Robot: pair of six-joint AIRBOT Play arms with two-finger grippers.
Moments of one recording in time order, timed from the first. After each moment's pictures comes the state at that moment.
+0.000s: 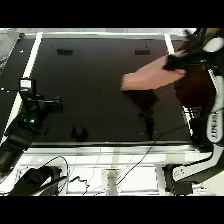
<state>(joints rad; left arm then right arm) -0.38 -0.59 0.60 2.23 -0.61 -2.19 -0.27 -1.64 1.91 -1.14 1.40 1.43</state>
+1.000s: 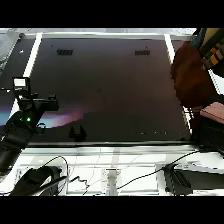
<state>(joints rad) -0.34 -0.59 0.60 2.25 -0.61 -2.19 -1.13 -1.48 1.91 -1.54 1.73 1.73</state>
